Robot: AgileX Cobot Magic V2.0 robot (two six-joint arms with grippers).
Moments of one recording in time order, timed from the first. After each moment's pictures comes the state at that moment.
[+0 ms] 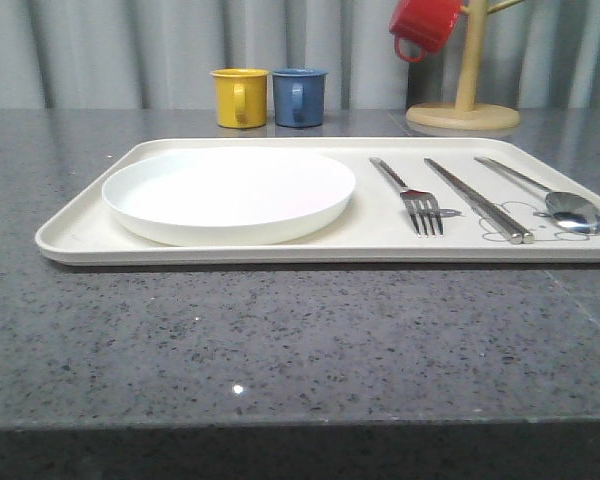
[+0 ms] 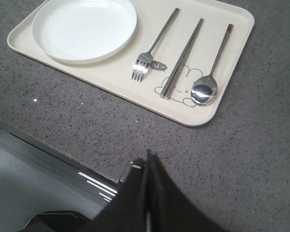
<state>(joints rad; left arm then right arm) -0.22 0.20 -0.36 0.11 0.38 -0.02 0.39 0.48 -0.89 0.08 1.09 -0.01</state>
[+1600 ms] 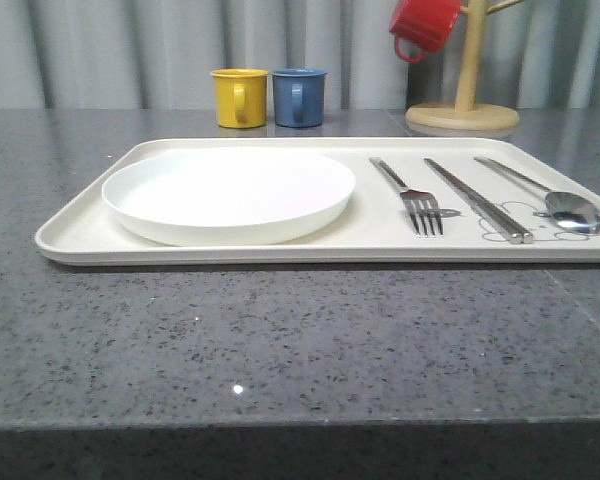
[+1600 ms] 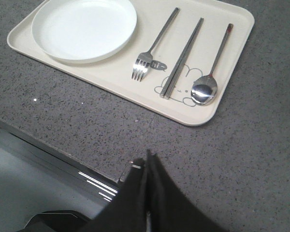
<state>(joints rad) -0.01 0.00 0.00 -0.03 0.05 0.05 0.39 0.48 -0.89 0.08 1.09 -0.01</state>
